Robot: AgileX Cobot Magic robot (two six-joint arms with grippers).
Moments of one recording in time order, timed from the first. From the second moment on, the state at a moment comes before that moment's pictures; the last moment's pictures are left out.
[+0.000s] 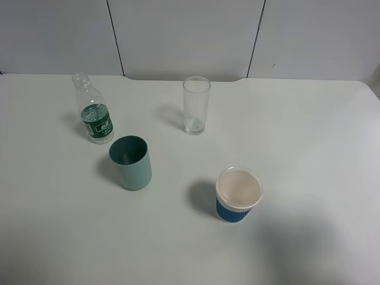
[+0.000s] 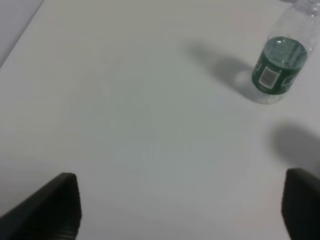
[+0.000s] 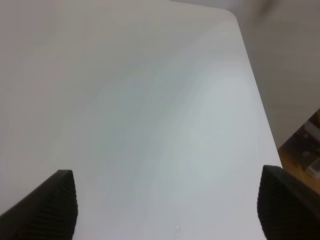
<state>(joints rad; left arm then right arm) 0.10 0.00 -0.51 0.02 1.05 -0.12 0.00 0.00 -0.50 -0.12 1.05 -0.07</state>
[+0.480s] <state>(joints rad) 0.04 0.00 -0.51 0.02 1.05 -0.12 0.00 0.00 -0.50 -0.12 1.05 -0.07</state>
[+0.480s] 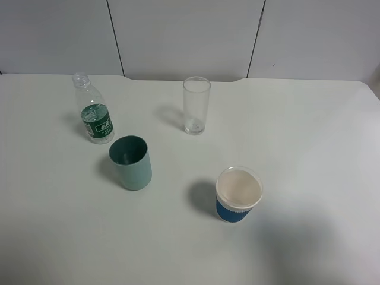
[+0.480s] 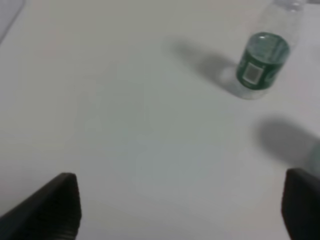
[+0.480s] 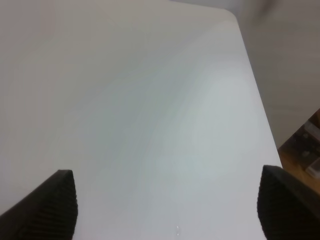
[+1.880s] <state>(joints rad) 0.04 0.00 -0.51 0.02 1.05 -0.12 0.00 0.00 -0.50 -0.12 1.05 -0.07</state>
